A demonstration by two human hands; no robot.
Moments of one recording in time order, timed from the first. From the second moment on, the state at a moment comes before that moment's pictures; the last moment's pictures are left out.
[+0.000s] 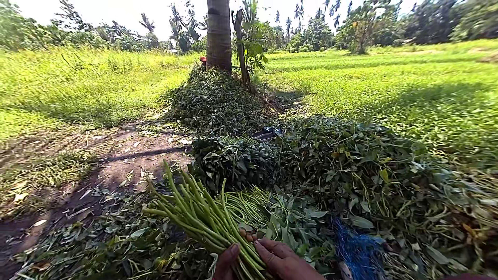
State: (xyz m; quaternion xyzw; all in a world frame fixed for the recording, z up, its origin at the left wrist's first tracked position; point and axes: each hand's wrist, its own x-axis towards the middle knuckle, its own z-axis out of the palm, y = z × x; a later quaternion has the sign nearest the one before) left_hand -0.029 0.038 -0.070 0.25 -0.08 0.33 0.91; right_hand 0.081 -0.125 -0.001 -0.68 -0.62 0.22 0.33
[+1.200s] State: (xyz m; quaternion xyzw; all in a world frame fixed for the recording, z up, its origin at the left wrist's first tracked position) left_hand -0.019 0.019 -0.061 0.26 -0.10 0.25 0.93; right_hand 0.120 -0.074 0.040 -0.62 -0.48 0.32 0.53
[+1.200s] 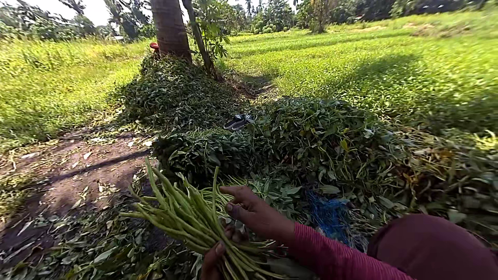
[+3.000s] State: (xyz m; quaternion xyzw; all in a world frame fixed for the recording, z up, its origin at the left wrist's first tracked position) left_hand -0.024 0.039 -0.071 0.24 -0.04 0.38 0.89; right_hand 0.130 -0.063 0.053 -0.64 -0.55 0.40 0.34
